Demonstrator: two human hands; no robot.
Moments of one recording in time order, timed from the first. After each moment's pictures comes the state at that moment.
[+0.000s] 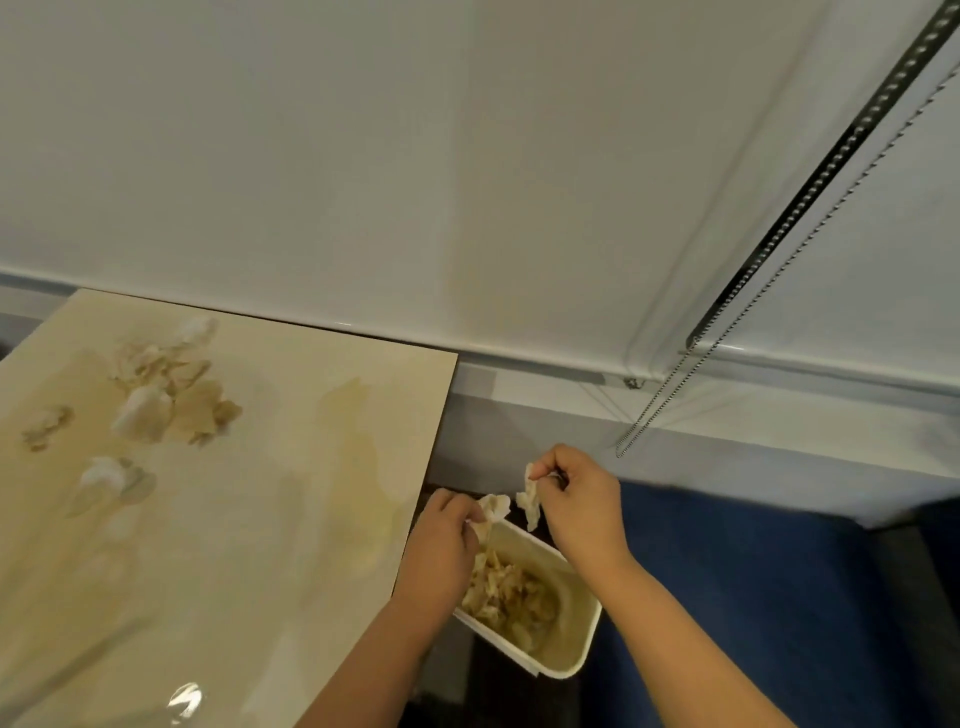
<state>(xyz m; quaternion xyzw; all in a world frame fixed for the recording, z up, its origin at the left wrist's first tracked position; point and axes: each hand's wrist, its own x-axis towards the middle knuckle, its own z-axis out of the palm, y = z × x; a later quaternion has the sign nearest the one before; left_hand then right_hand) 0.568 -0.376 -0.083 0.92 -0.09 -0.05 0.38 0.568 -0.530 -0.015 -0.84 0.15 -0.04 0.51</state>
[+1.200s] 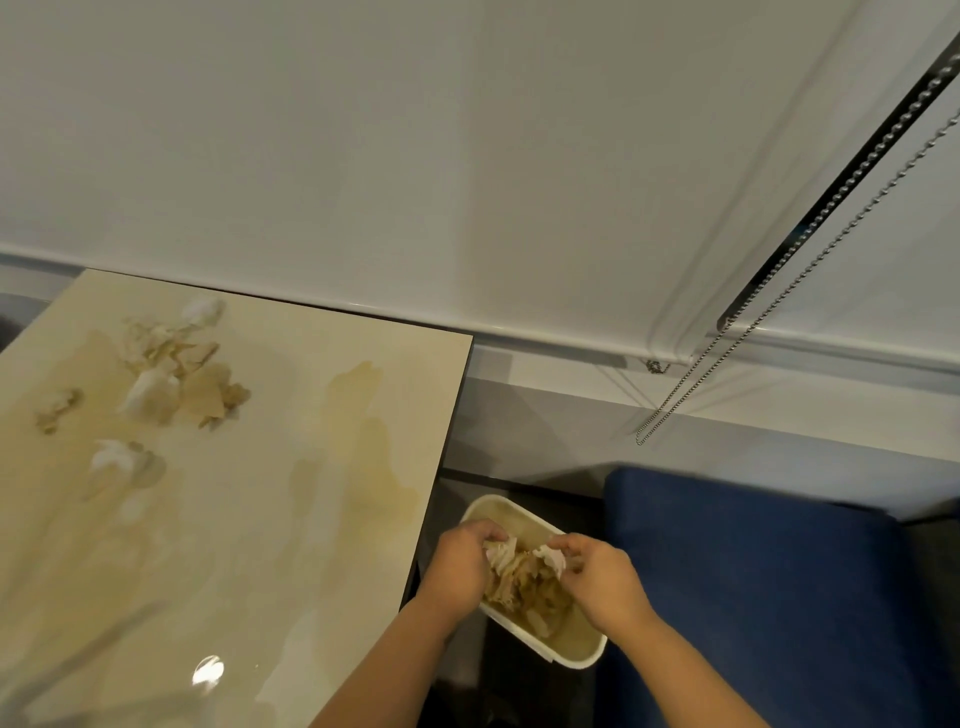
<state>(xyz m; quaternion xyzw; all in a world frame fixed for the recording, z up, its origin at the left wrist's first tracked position) 0.563 -0.375 -0.143 0.87 0.00 -0.28 0.40 0.520 -0.552 -0.110 -0.87 0.17 0.25 0.38</state>
